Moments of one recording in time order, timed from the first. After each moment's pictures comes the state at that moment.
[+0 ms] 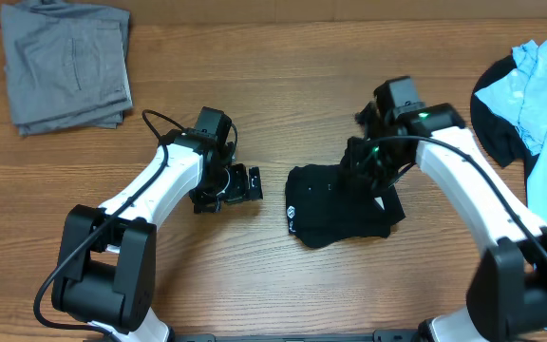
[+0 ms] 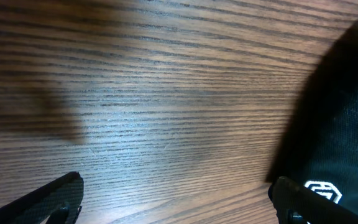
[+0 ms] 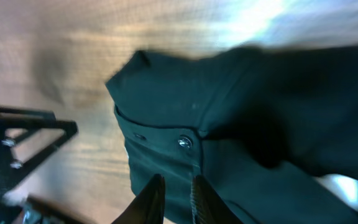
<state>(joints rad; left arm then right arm) -0.30 1.79 1.13 -0.84 0.31 -0.44 0.24 1.71 1.29 -1.00 -0.44 0.32</state>
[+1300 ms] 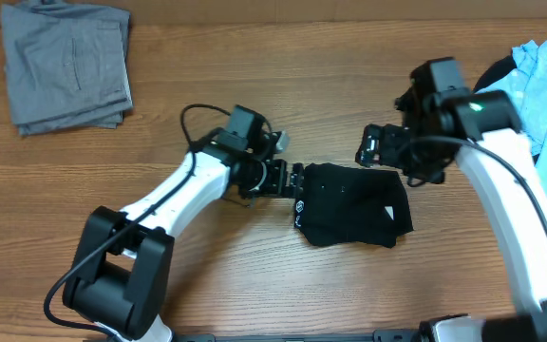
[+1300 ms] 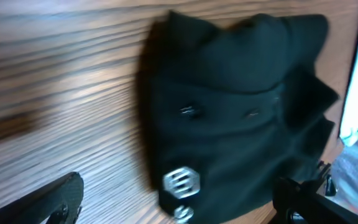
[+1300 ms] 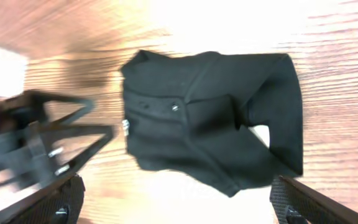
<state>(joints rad) -0.46 1.79 1.13 -0.53 0.58 -0.37 0.18 1.52 1.52 -1.33 -0.24 0.35</state>
